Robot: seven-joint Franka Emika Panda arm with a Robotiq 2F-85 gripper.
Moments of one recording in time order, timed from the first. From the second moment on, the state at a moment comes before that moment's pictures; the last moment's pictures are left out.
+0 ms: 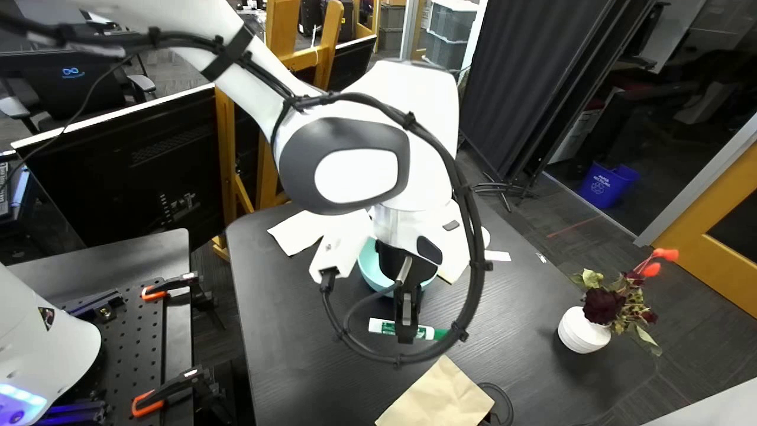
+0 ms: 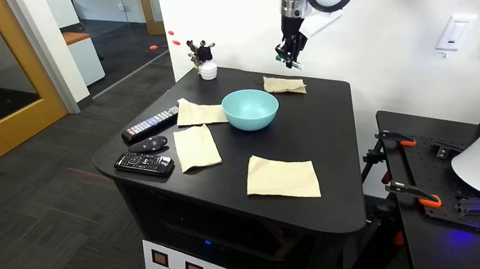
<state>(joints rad) -0.14 0.20 -0.23 -2.23 -0.34 2.48 0.44</state>
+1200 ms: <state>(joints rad) -0.14 0.46 -0.22 -2.14 -0.14 2.75 0.24</state>
